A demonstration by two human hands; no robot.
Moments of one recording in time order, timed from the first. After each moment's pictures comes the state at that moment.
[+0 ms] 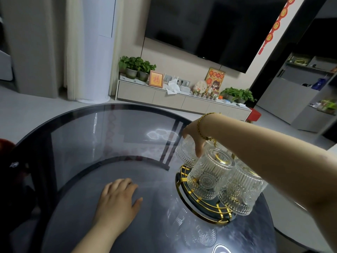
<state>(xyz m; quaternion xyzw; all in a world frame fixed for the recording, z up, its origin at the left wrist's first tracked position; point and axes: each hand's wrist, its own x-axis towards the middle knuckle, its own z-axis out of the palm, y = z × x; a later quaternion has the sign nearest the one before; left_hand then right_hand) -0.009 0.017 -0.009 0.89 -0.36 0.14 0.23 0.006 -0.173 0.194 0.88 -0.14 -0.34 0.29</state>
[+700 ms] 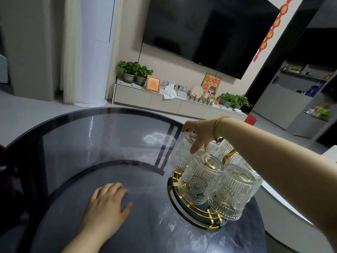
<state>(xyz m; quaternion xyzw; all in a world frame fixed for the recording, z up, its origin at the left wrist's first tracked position) -0.012 0.015 -0.013 0.89 -0.33 0.18 0.24 -0.022 -0.205 0.209 0.97 -0.15 -0.21 0.05</state>
